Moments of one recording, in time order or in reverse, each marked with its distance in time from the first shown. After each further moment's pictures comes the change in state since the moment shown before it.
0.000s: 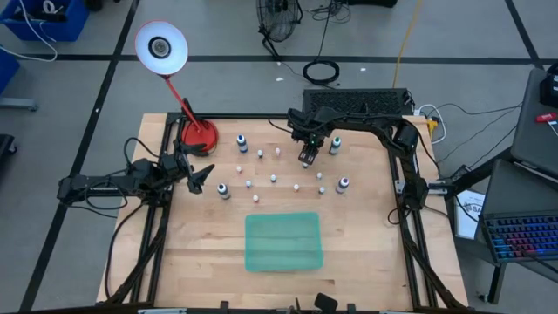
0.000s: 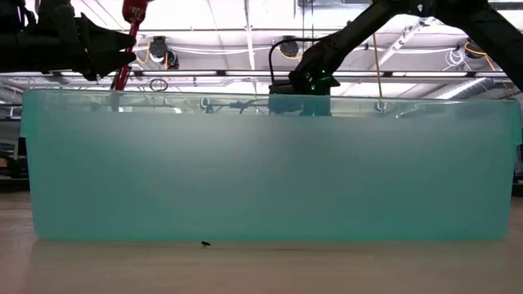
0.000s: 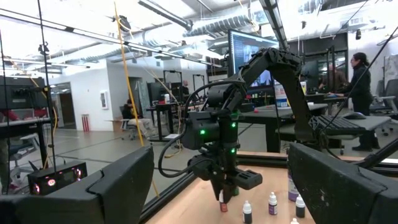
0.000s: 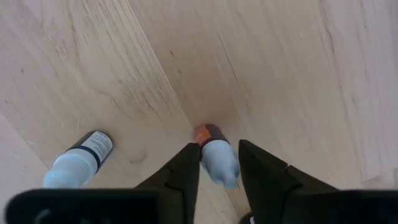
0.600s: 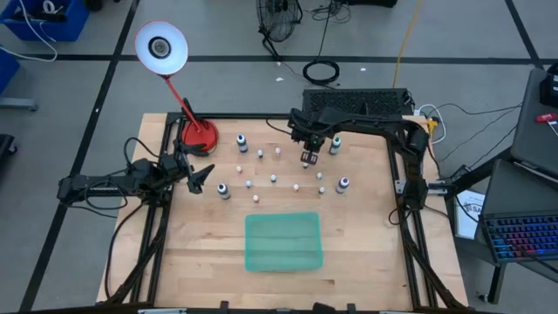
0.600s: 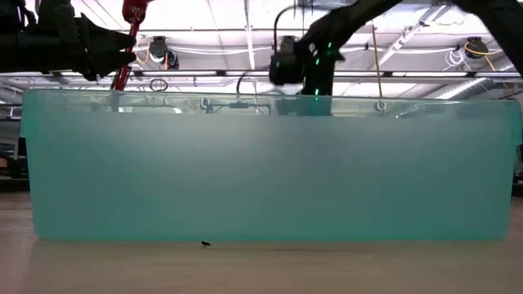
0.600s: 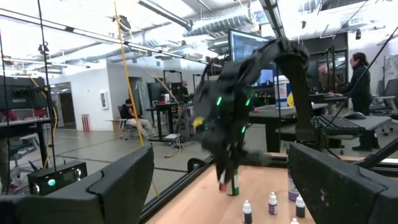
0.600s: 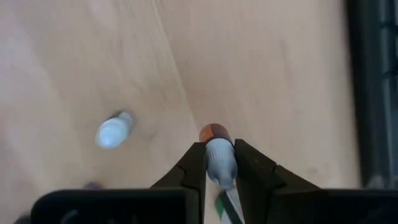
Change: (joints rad) left arm 0.000 0.000 0.000 0.000 0.000 0.000; right arm 0.078 -0.153 -0.001 -0.026 0.087 -0.087
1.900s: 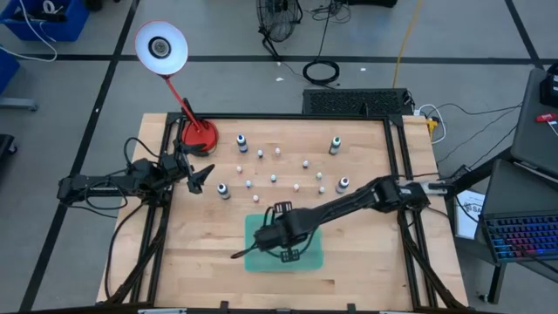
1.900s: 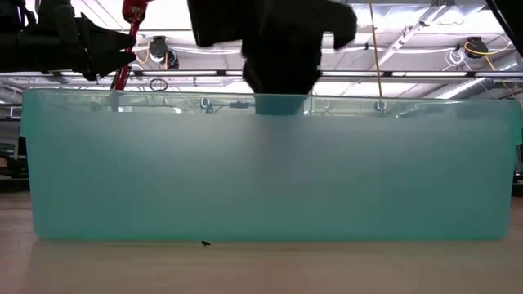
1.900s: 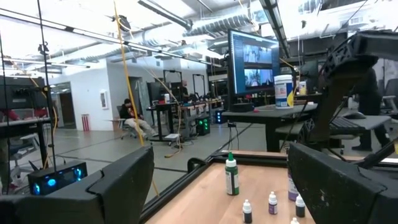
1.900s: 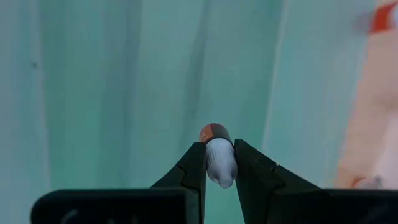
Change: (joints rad) left arm 0.000 0.000 0.000 -0.002 0.000 0.000; right arm 0.751 0.366 0.464 -0.200 0.012 0.336
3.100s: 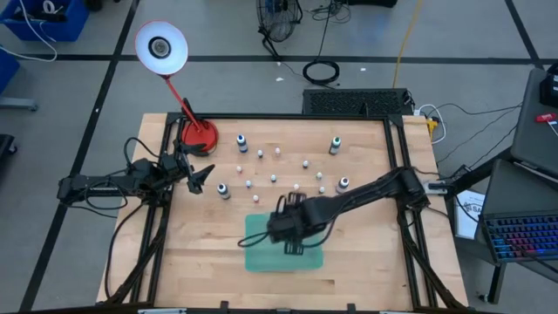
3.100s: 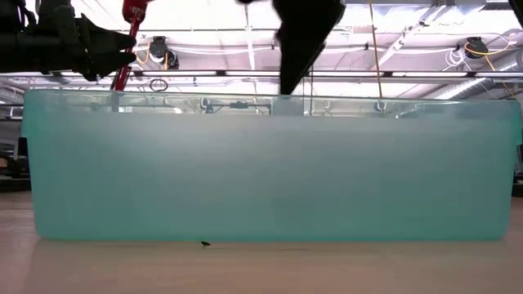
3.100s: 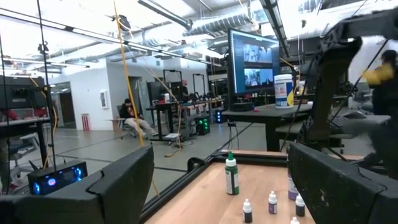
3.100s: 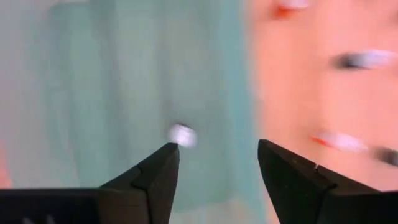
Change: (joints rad) left arm 0.000 0.000 0.000 -0.002 0.000 0.000; right arm -0.016 -0.242 -0.140 -0.010 0.106 0.179
